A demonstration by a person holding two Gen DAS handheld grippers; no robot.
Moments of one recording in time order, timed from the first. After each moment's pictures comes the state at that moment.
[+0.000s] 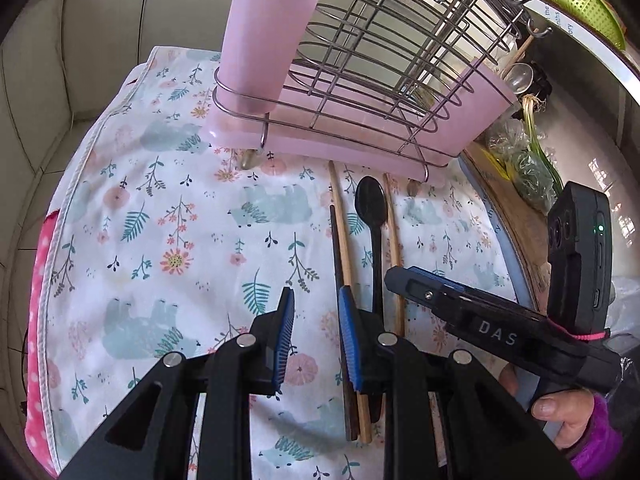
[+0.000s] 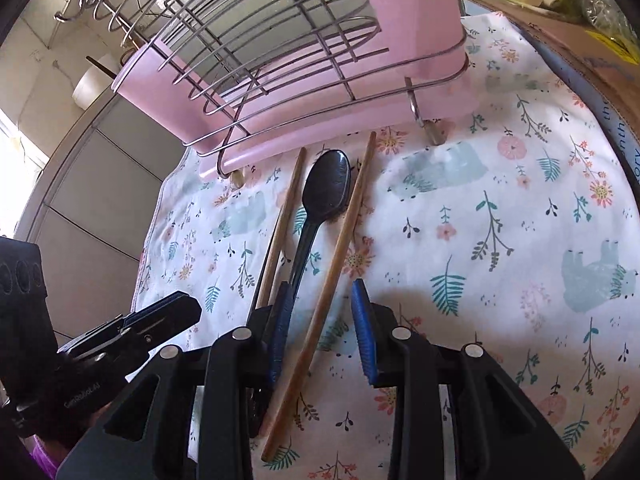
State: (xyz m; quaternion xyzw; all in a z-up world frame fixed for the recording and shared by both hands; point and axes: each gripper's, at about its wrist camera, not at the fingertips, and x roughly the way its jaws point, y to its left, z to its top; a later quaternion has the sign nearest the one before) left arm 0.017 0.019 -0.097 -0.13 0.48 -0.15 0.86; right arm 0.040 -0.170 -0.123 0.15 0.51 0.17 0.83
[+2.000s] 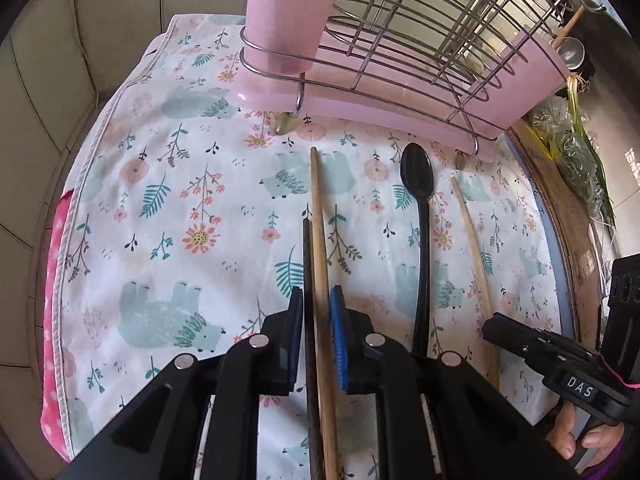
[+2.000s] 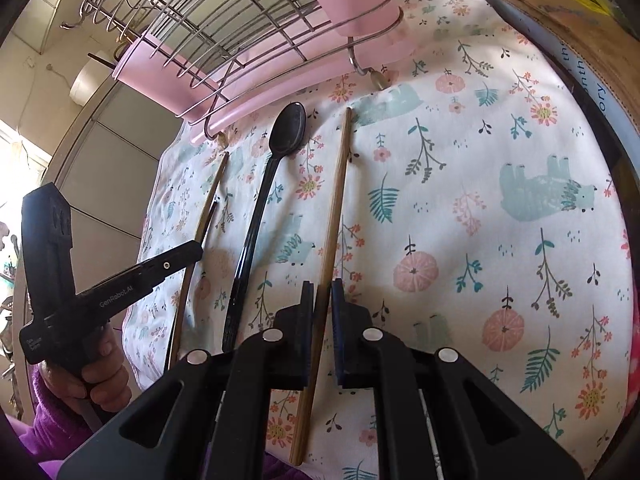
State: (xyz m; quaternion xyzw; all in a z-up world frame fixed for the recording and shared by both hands) left arm 0.032 0.020 -0.111 -0.10 0.54 -0.09 0.83; right arm -0.004 -0.221 -0.126 0.19 0.55 0.18 0.80
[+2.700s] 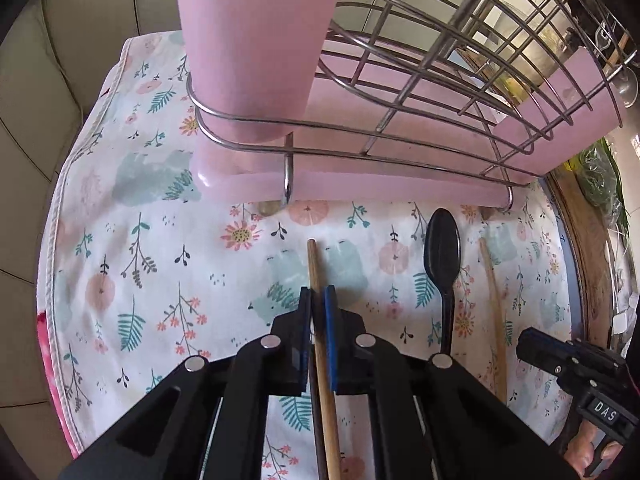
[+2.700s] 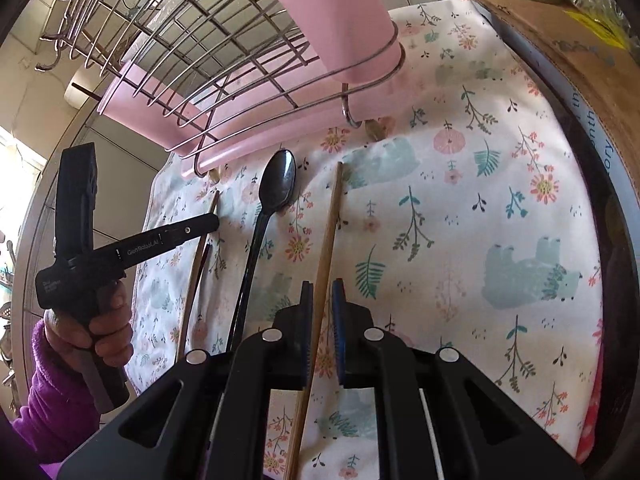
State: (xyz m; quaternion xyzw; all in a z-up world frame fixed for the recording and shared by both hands) left arm 0.118 0.010 -0.116 -0.06 0.56 -0.10 0.82; right arm 0.045 -0.232 -0.106 0.16 0.55 0.17 0.80
